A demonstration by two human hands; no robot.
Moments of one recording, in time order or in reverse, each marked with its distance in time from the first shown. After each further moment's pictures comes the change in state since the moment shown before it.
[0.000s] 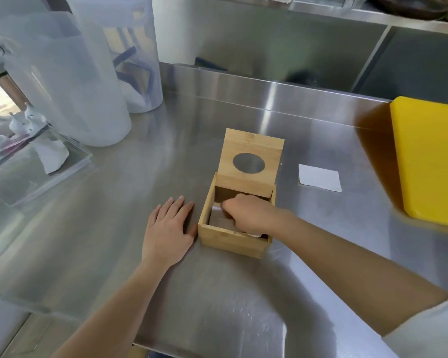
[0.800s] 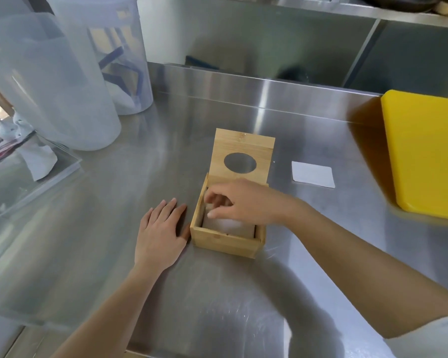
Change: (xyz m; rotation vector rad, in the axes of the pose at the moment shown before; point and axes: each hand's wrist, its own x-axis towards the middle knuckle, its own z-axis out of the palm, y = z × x) left_hand 0.002 -0.003 0.004 0.017 0.018 0.010; right_hand -0.026 -0.002 -0.039 0.371 0.060 -0.121
